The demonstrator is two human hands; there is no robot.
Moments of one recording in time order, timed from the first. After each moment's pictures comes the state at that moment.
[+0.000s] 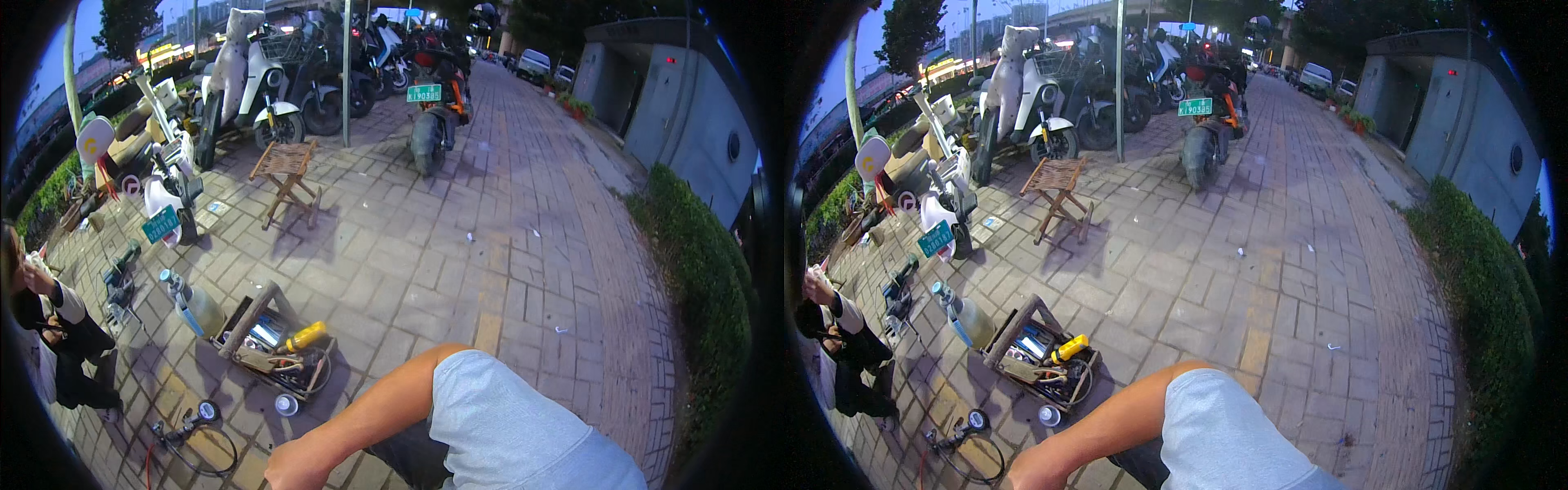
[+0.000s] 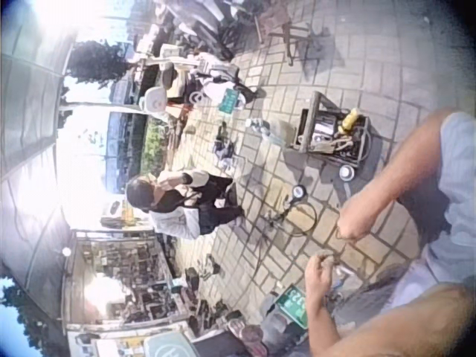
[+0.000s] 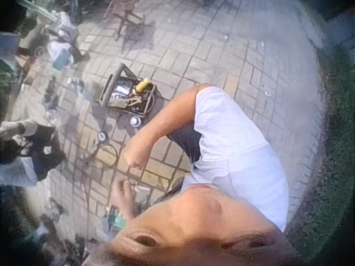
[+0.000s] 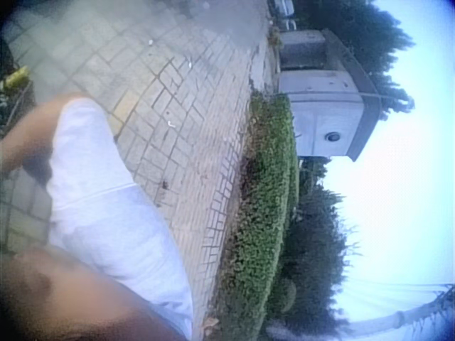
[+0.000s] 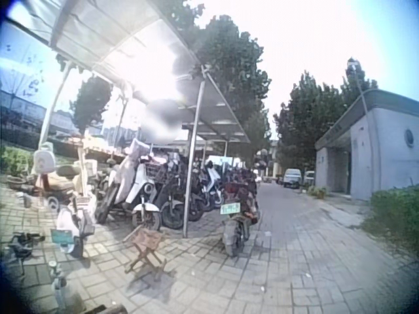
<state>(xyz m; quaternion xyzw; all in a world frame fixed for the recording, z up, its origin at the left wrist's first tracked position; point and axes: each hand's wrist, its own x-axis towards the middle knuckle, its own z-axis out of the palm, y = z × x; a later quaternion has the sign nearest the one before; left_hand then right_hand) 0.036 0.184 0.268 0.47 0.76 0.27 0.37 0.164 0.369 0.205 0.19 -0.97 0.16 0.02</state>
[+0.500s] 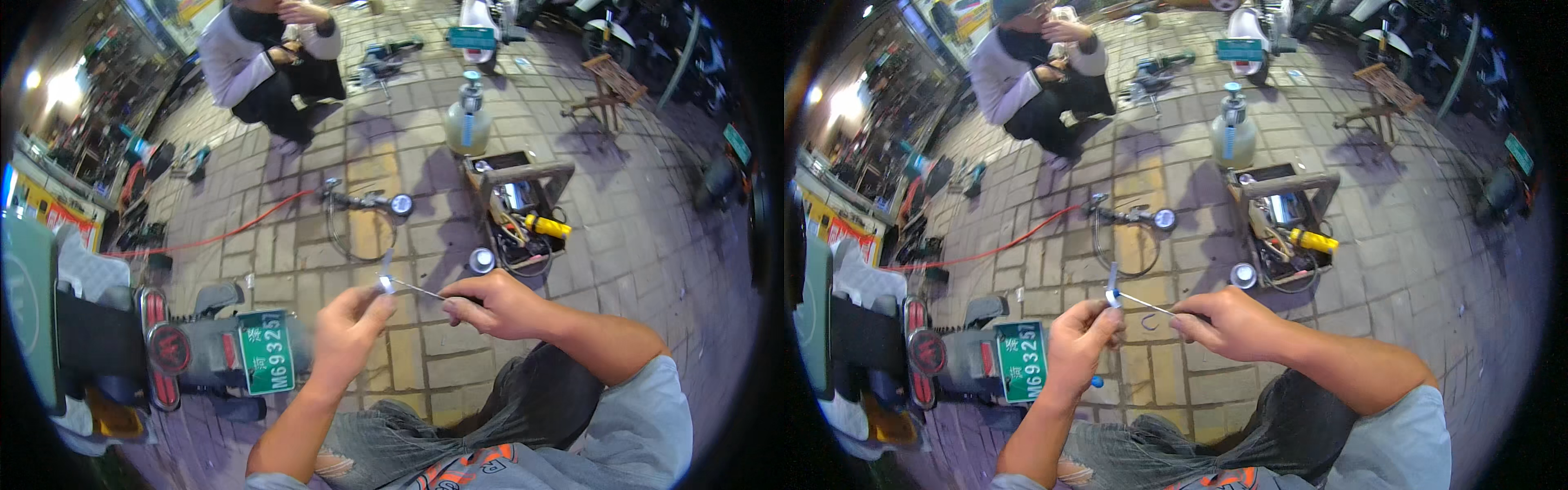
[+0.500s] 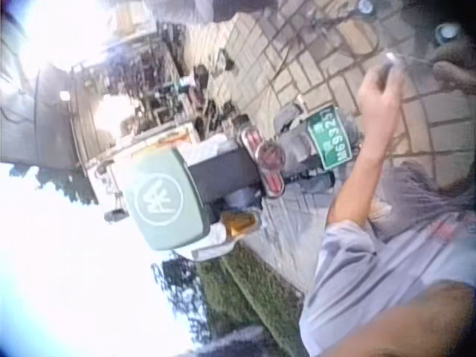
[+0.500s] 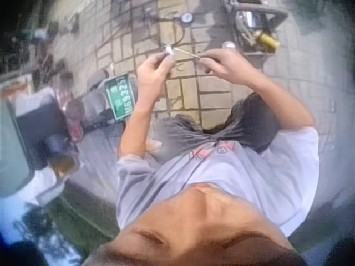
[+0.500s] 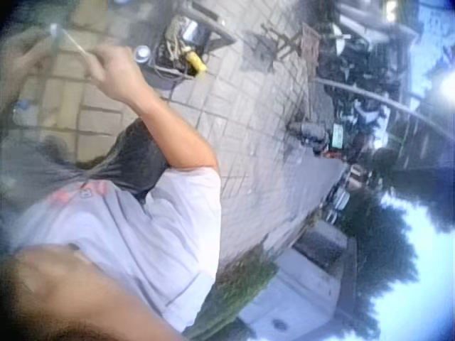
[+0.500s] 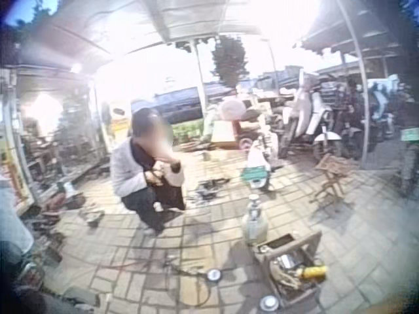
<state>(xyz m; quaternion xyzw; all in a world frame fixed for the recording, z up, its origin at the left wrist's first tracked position) 0.027 0.199 0.261 0.19 0.74 0.56 0.30 0.157 0.388 0.248 -0.07 -0.82 0.57 0.02</state>
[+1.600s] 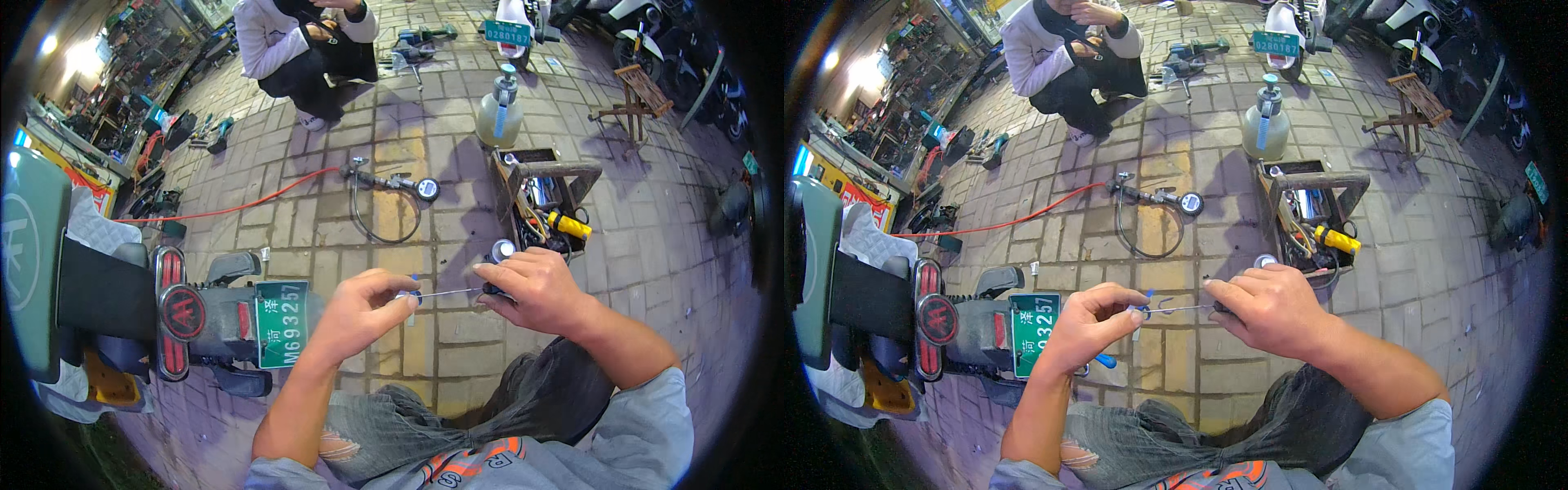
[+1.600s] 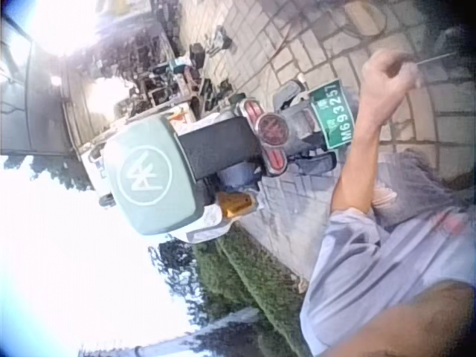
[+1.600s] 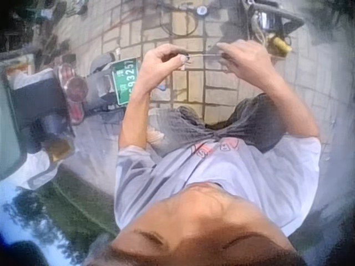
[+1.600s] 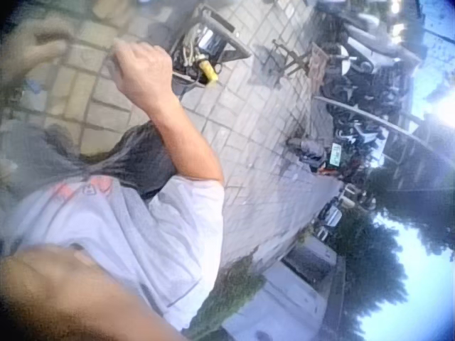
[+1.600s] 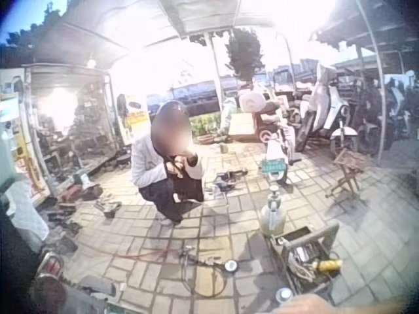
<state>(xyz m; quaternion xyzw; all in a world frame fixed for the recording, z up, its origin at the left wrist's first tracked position) 0.010 0.175 0.268 0.30 0.71 0.51 0.39 0.163 0.390 0.256 0.09 -0.96 0.19 0.21</state>
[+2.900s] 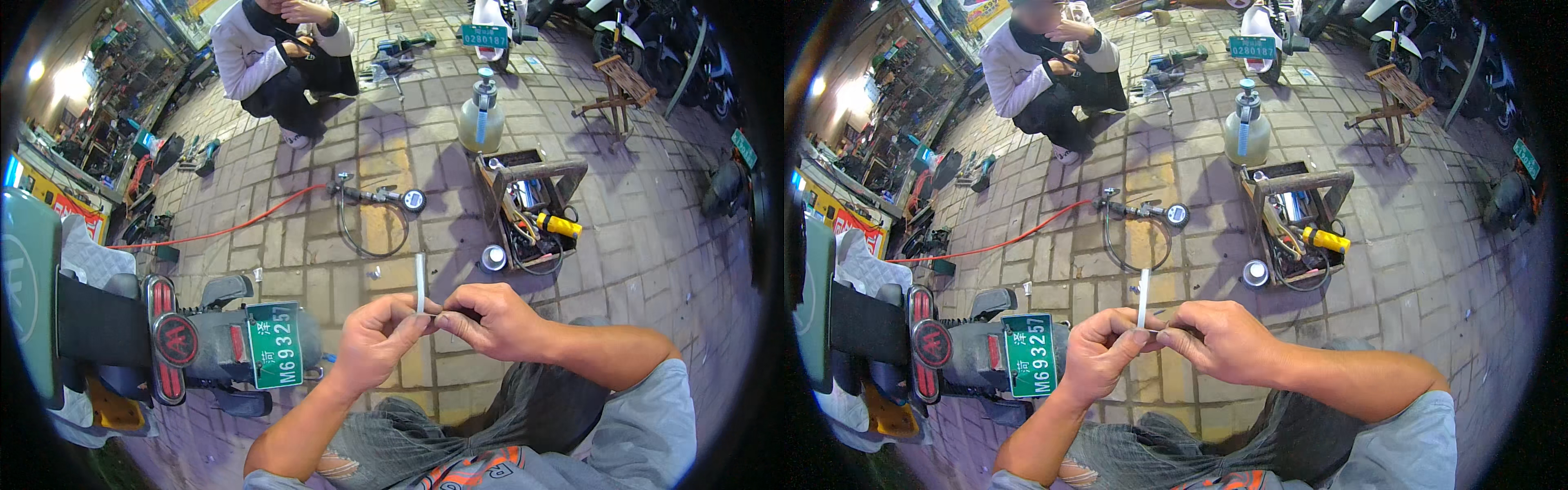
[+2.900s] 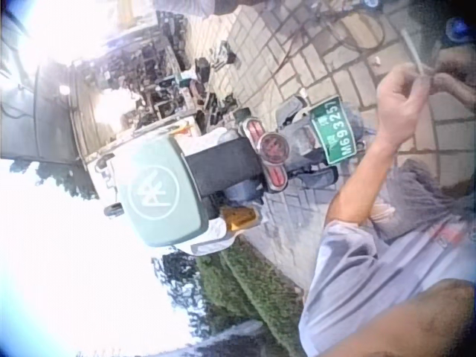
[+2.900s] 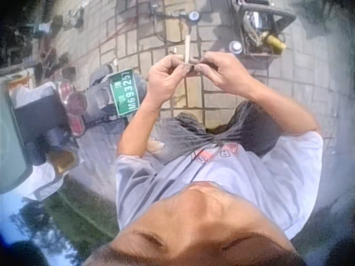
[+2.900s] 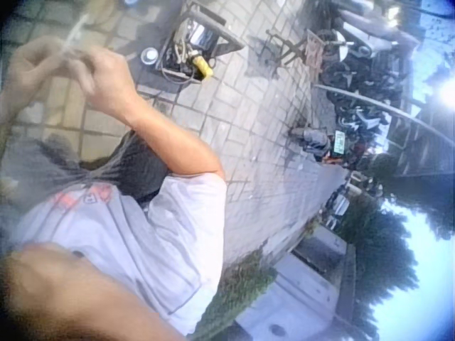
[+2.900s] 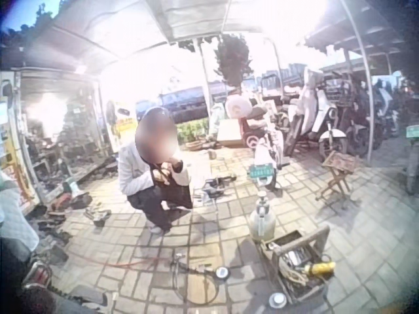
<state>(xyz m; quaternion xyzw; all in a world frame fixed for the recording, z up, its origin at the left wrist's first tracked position) 0.041 0.191 0.249 0.28 0.55 0.66 0.43 0.160 0.358 0.247 -0.05 -0.83 0.55 0.10</state>
